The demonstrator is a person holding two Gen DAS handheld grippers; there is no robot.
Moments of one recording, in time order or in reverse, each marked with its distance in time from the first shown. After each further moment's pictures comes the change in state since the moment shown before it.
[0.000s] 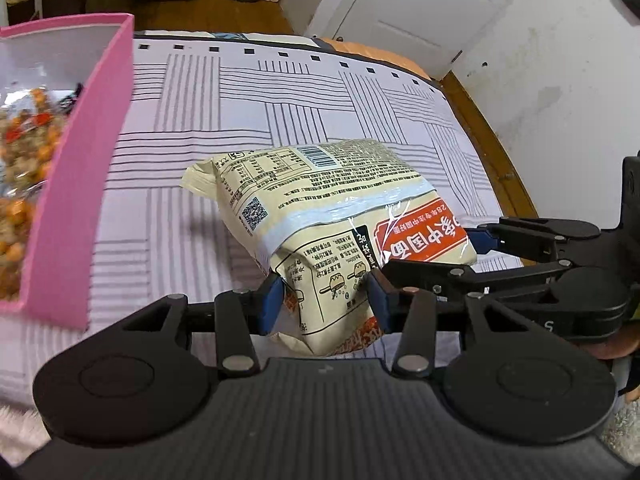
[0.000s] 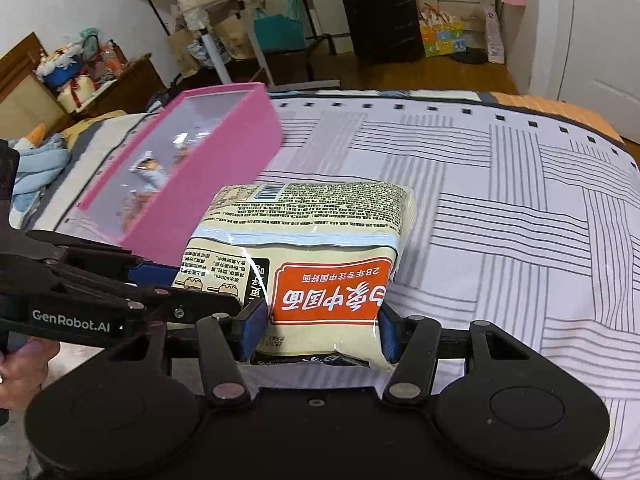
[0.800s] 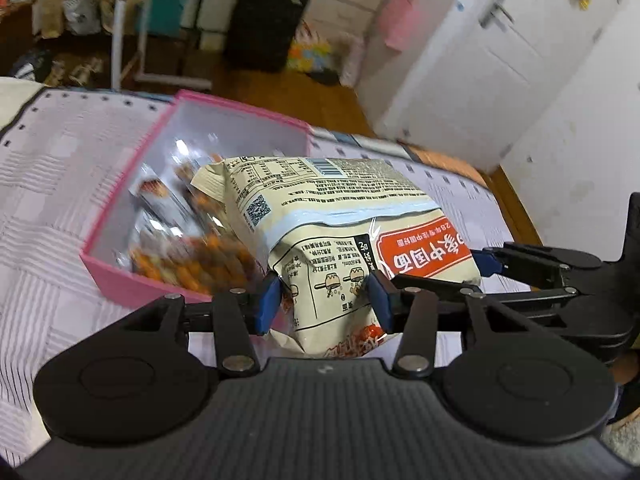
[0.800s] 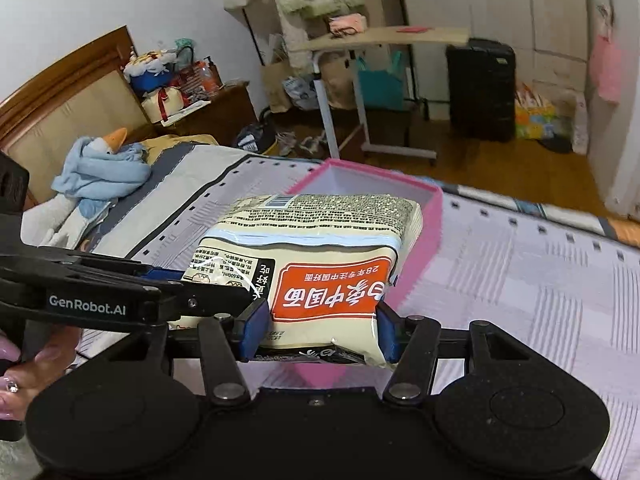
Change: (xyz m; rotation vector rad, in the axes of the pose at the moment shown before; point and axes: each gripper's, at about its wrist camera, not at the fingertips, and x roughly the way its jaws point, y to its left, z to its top) left arm -0.171 0.106 -0.009 -0.142 -0.263 0.136; right arm 0.019 0.155 0.079 -0.198 -0.152 0.138
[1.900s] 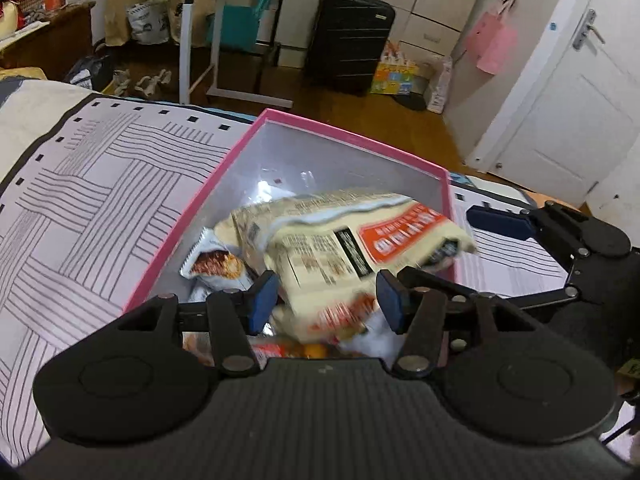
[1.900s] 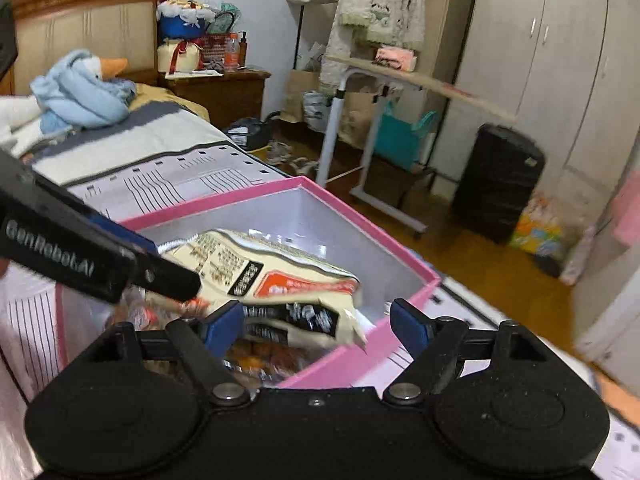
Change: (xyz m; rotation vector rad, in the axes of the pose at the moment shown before) left arm 0.110 0.062 0.042 -0.055 -0.063 0.228; right arm 0.113 -0.015 0.021 -0.400 -0.087 -0.149
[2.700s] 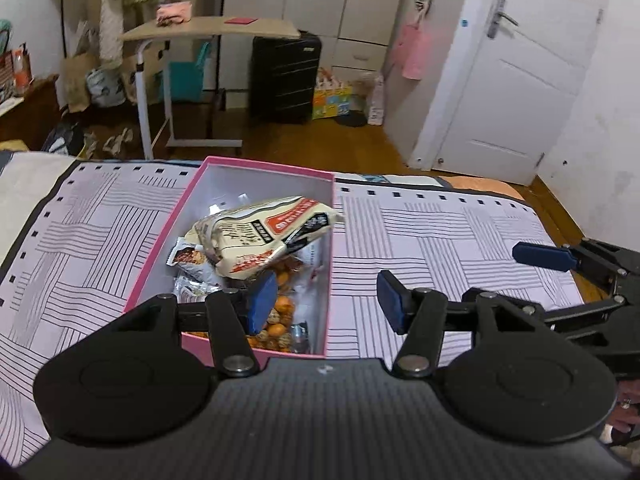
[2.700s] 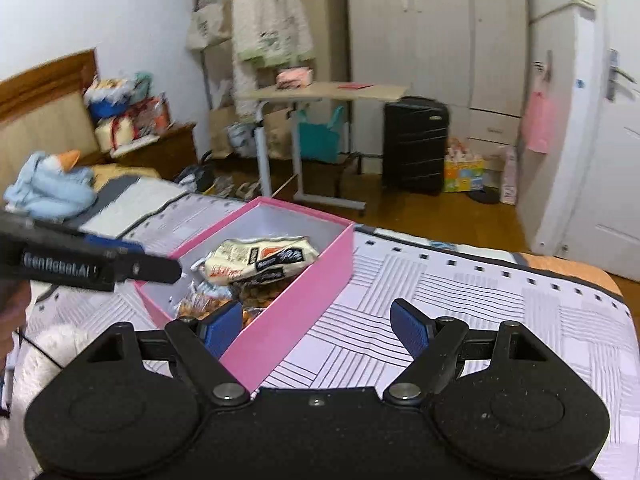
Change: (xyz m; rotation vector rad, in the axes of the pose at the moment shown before) left arm -0.145 -0.066 -0.044 0.201 -0.086 -0.081; right arm -0.191 0.004 -0.044 0.381 -0.053 -0.119
